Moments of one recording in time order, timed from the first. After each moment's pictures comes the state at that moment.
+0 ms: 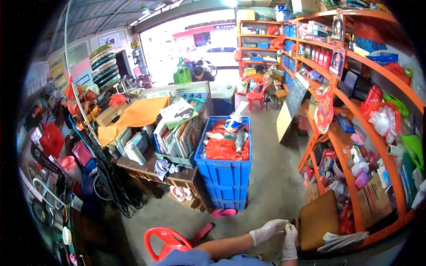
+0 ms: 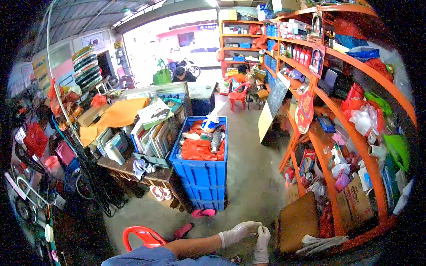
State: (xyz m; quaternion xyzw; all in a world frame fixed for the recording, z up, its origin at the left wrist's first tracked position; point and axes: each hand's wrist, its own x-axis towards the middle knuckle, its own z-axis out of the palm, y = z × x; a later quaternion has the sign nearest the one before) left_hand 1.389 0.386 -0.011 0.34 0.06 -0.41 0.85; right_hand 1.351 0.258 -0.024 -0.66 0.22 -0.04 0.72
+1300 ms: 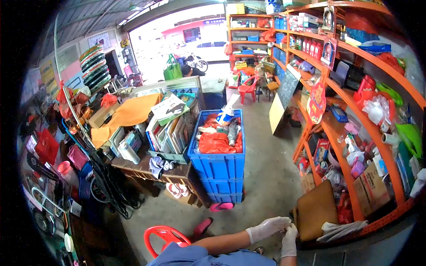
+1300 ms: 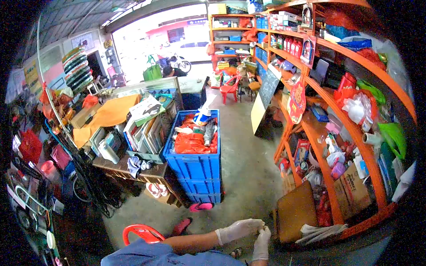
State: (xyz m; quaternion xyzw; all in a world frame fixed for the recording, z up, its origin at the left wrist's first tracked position) left_hand 1.366 0.379 -0.030 0.25 -0.10 -0.44 0.86; right_hand 1.325 0.241 -0.059 -0.53 0.29 -0.05 0.79
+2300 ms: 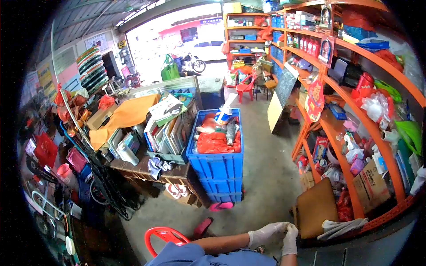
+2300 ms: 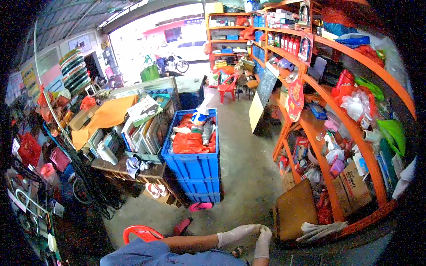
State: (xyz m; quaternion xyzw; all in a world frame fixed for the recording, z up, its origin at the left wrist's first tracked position) left_hand 1.333 0.393 0.069 0.47 -0.03 -0.48 0.74; right_hand 1.319 0.228 -0.088 -0.61 0.27 -0.07 0.74
